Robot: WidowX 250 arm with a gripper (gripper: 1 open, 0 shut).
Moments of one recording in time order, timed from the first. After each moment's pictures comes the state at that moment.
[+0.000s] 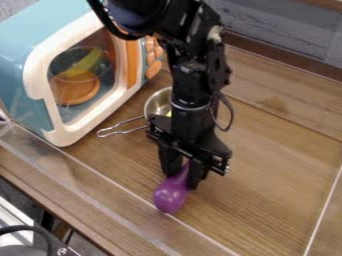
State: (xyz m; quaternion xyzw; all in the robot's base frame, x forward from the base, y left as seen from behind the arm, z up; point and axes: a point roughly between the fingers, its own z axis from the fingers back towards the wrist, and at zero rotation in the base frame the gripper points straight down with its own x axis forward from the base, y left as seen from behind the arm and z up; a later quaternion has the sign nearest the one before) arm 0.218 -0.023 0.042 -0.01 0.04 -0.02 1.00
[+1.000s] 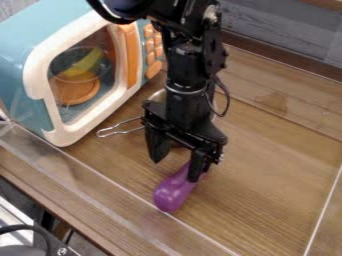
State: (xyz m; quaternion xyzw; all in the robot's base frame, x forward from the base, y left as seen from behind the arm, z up) arm 0.219 -0.017 0.054 -0.01 0.04 -0.02 1.00
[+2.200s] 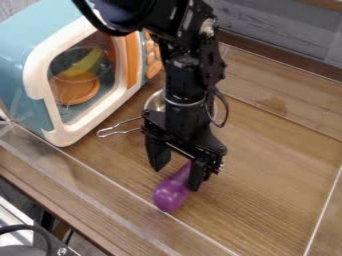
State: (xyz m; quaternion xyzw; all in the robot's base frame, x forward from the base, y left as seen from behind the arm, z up) arm 0.215 -0.021 0.047 -0.01 0.03 -0.03 1.00
